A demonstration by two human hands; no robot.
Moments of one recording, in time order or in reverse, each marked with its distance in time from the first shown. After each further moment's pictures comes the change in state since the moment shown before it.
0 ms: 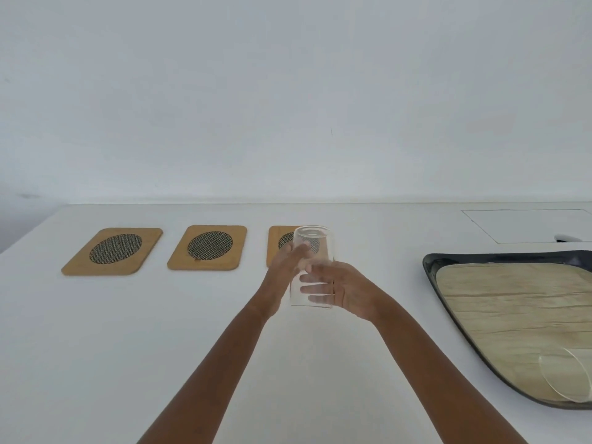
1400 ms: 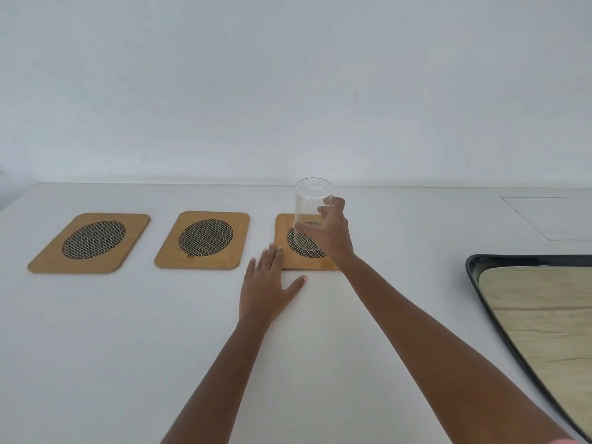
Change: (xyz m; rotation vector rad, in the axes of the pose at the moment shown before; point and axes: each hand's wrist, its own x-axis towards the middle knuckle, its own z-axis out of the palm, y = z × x) left_hand 0.054 -0.092 -0.062 1.259 0.252 0.122; right_hand 0.151 -0.007 -0.004 -0.481 0.586 -0.343
